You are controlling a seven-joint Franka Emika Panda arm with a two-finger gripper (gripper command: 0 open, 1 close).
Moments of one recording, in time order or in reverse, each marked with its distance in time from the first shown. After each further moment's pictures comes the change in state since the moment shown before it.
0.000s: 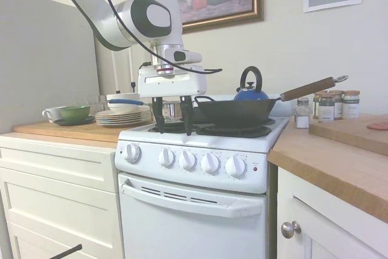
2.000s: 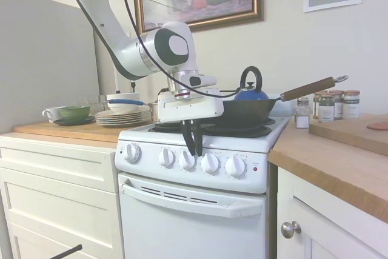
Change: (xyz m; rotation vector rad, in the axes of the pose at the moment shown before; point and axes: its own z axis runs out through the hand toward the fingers) arm 0.039 -0.013 0.066 -0.088 0.064 0.064
